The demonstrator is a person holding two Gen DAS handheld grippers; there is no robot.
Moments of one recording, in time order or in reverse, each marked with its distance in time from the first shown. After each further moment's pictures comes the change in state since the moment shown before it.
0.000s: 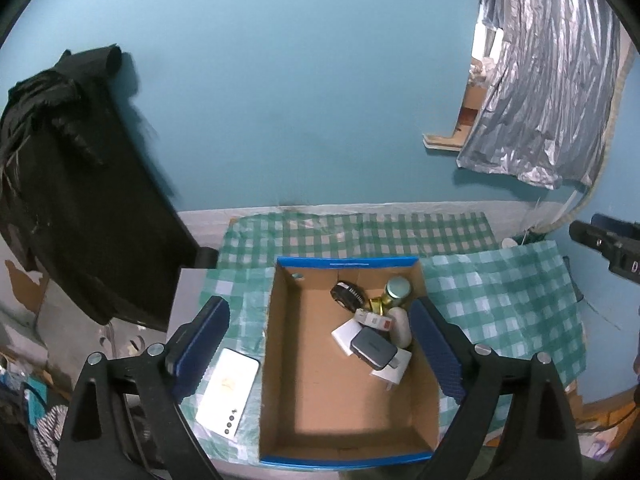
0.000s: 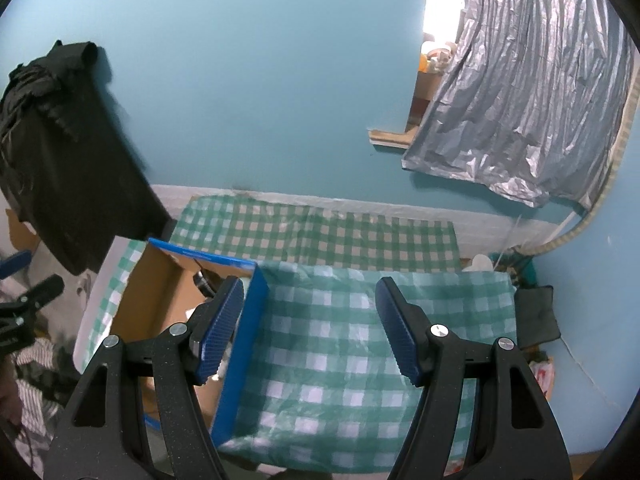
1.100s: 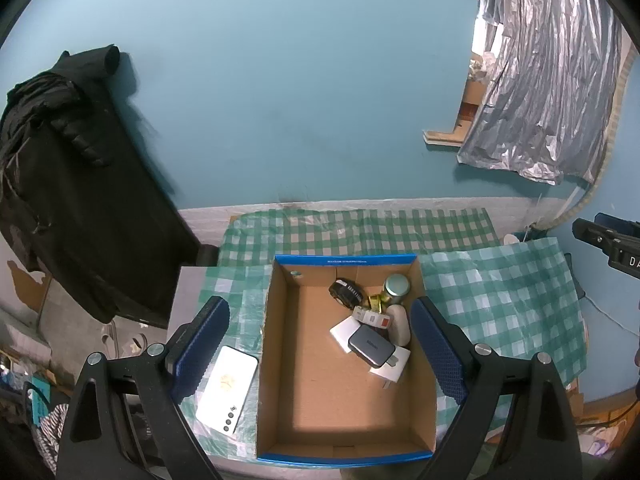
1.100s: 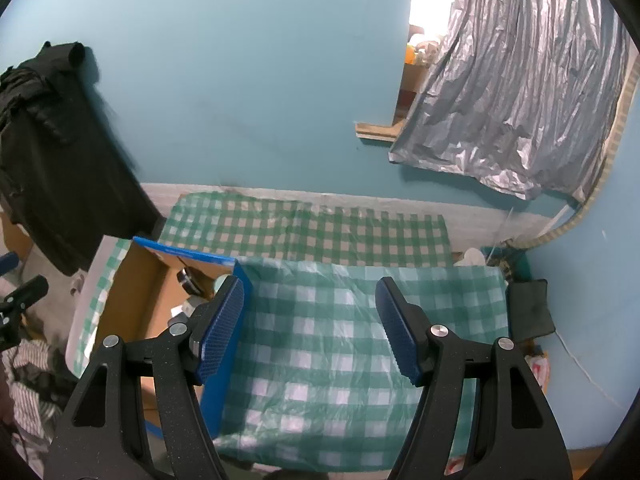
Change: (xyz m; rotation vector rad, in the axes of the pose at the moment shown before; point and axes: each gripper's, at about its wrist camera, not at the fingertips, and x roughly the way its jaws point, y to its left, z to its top) left arm -0.001 -0.009 0.003 0.017 0.019 0.019; right arm 0.003 -0.019 -0.004 0.016 0.016 -0.022
